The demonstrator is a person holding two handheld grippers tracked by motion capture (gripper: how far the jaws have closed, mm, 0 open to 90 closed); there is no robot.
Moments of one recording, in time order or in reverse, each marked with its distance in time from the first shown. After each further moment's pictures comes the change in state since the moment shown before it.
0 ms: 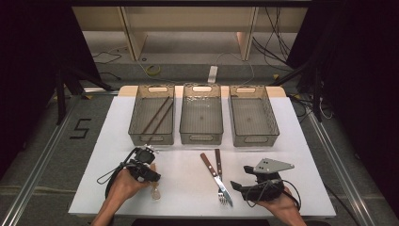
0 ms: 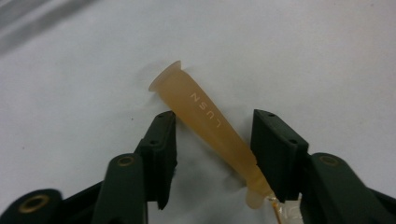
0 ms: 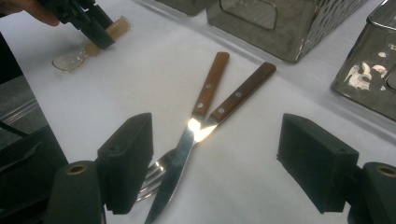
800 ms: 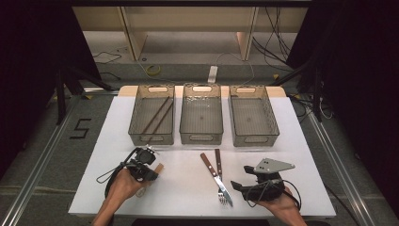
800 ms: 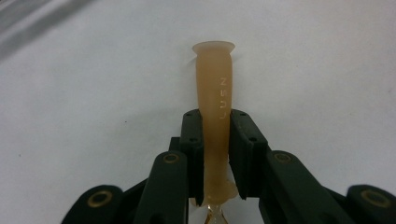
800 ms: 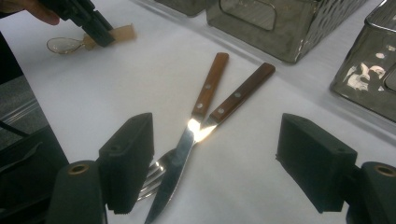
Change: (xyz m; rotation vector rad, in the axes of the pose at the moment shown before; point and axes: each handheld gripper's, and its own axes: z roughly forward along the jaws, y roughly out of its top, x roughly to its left) left arm -0.001 0.000 -0.002 0.001 -0.043 0.038; right arm 0.000 0.000 -0.001 -0.001 -0.001 -0.002
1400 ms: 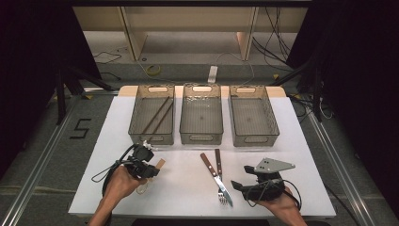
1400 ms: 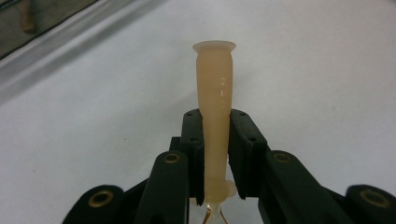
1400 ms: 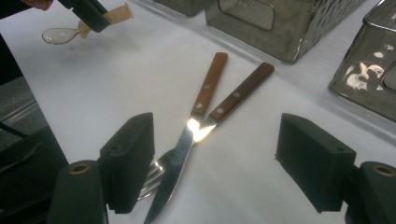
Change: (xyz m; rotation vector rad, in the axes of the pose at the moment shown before) left arm -0.001 0.003 -0.025 -0.102 -0.048 0.023; right arm -0.001 0.000 0.000 0.000 0.000 0.004
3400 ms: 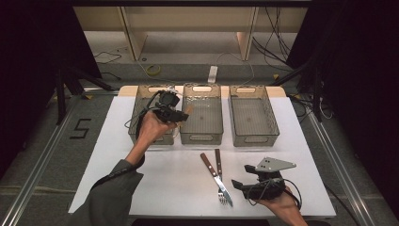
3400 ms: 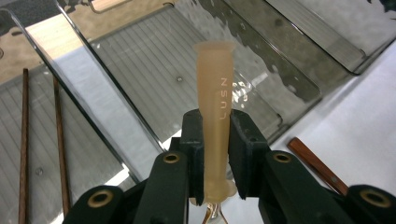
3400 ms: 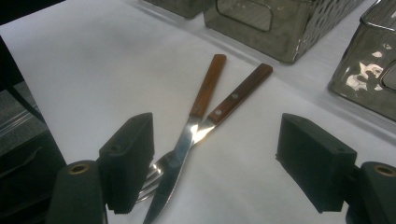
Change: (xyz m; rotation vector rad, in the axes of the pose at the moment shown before) left arm 0.009 0.166 -0.007 -0.283 -0.041 0.052; right arm -0.003 -0.001 0.001 -0.012 0.007 0.013
